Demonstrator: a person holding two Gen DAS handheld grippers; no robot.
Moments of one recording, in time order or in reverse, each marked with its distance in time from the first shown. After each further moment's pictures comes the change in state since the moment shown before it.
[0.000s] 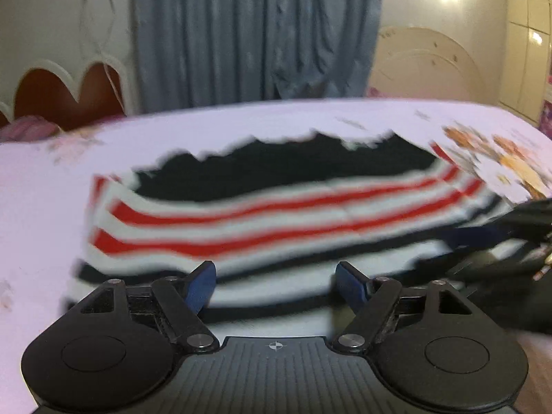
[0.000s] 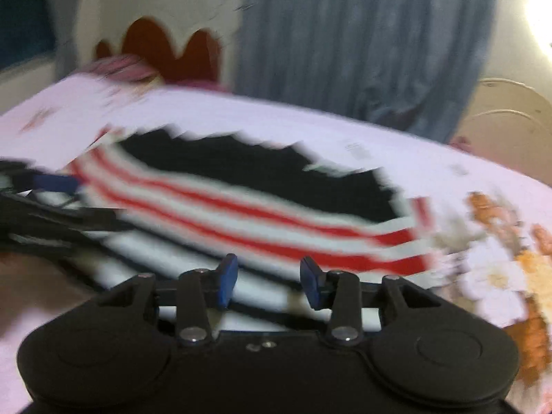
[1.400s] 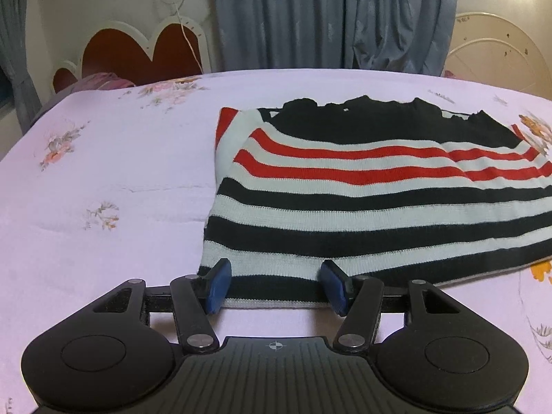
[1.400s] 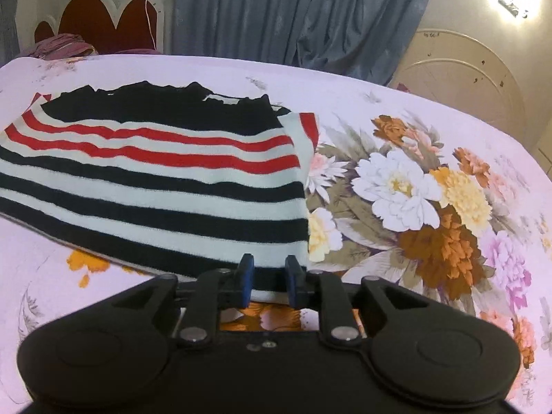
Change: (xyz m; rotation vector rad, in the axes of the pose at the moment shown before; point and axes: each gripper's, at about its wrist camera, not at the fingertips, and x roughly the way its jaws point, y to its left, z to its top) left arm -0.027 0.073 -0.037 -0.108 0.092 0.222; right arm -0.039 -0.086 -0.054 0.135 0.146 -0.217
